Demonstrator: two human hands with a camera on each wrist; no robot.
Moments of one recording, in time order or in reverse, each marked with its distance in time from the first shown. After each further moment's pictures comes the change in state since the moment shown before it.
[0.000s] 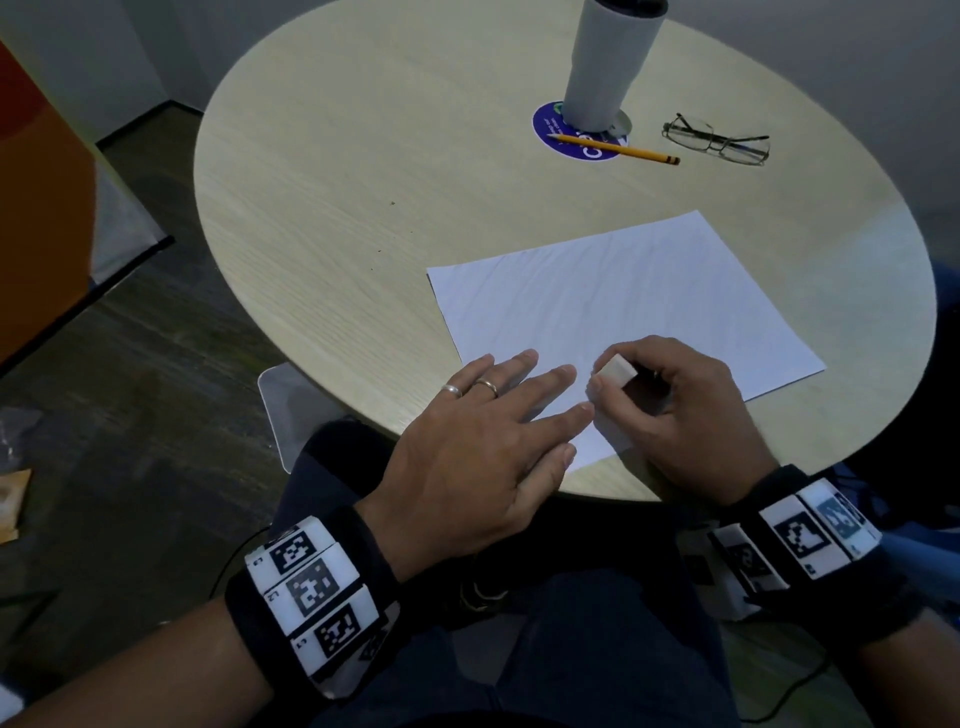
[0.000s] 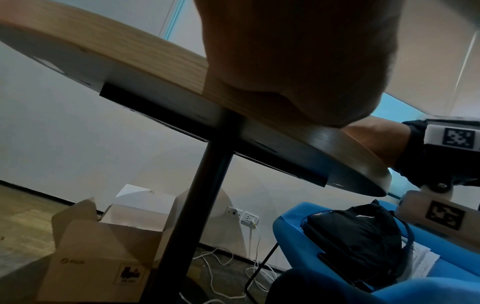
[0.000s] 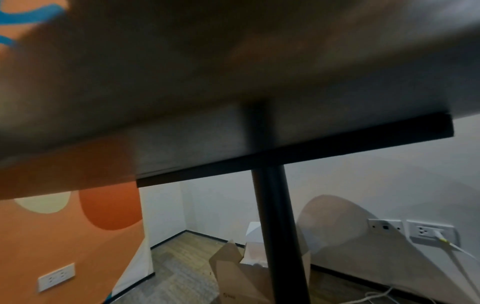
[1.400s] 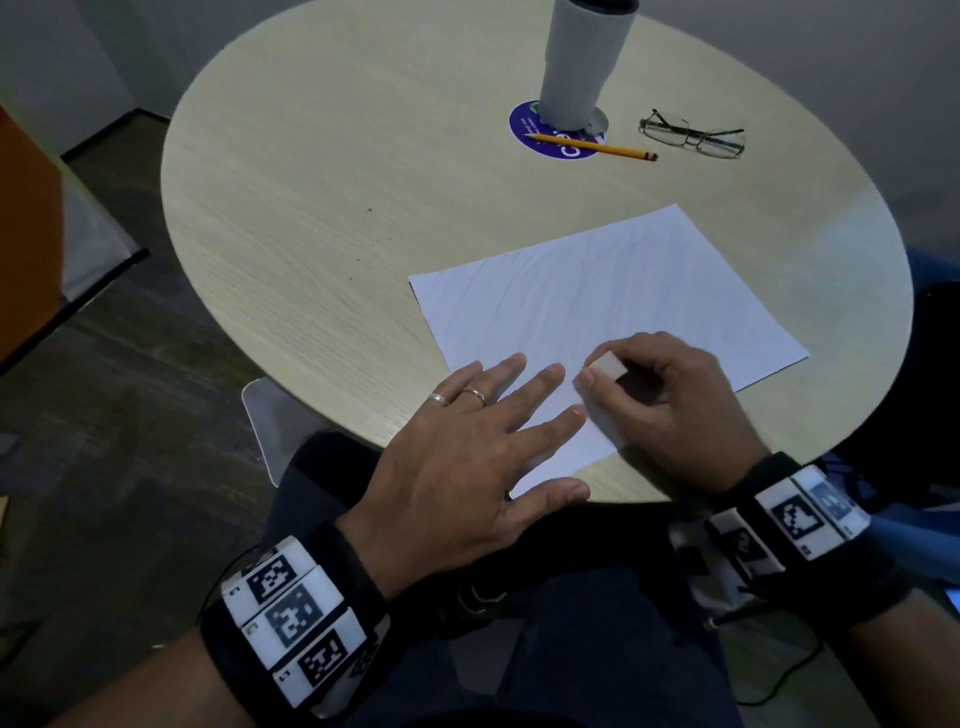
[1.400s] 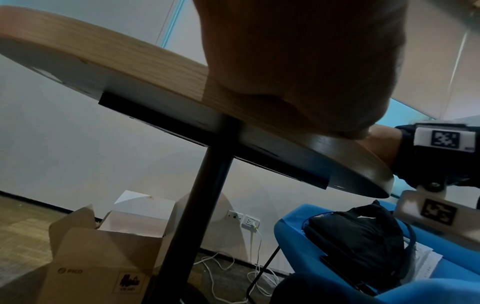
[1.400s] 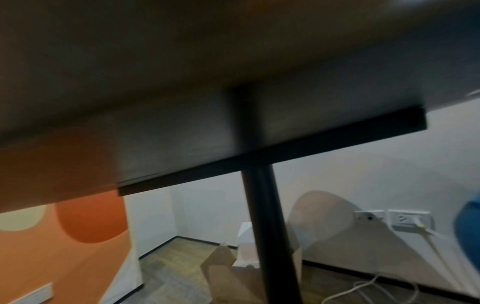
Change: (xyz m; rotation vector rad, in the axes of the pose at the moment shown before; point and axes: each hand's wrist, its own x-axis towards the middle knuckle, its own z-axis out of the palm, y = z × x) left_hand 0.003 -0.004 -0.004 0.111 -0.137 0.049; right_hand 0.007 0.005 -0.003 0.002 -0.008 0.026
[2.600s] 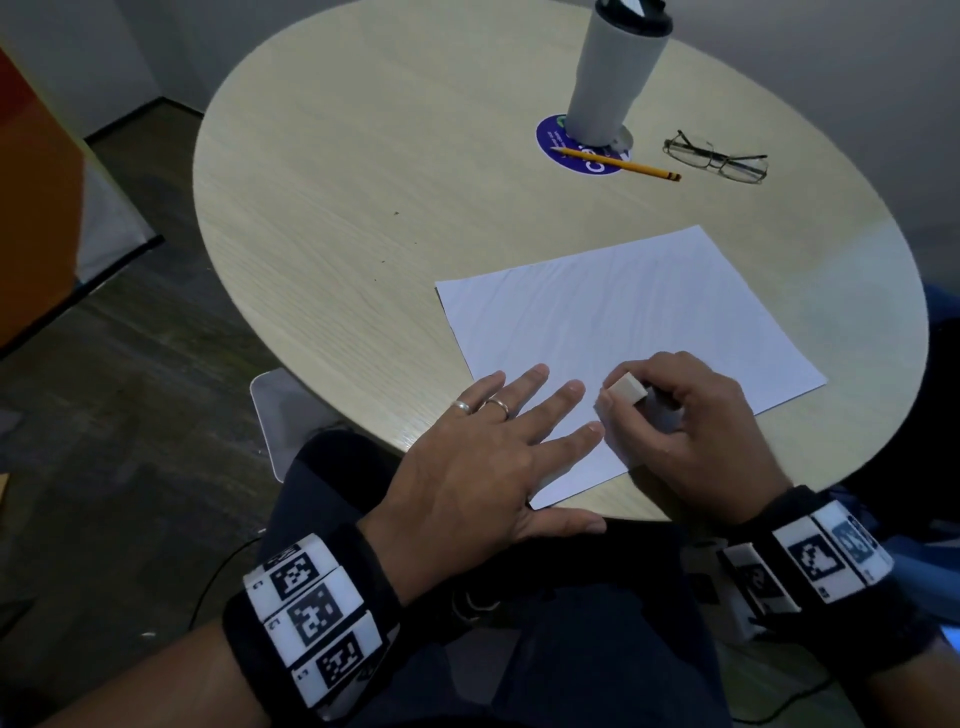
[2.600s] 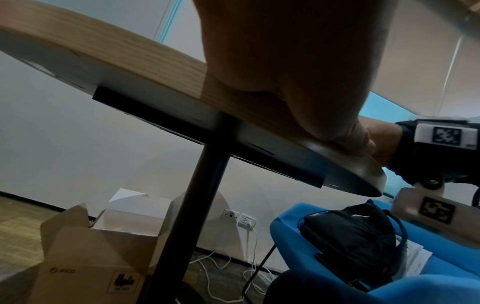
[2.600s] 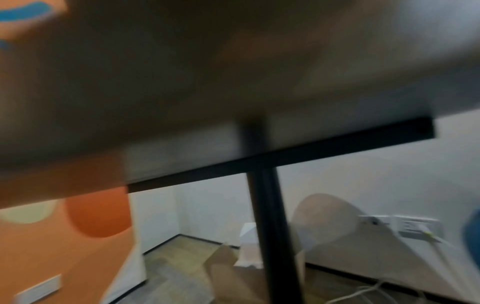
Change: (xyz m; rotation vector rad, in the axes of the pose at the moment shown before) left_hand 0.004 -0.003 0.012 0.053 0.071 0.044; right_hand -0.004 -0.005 -0.001 -0.111 -0.014 -0.046
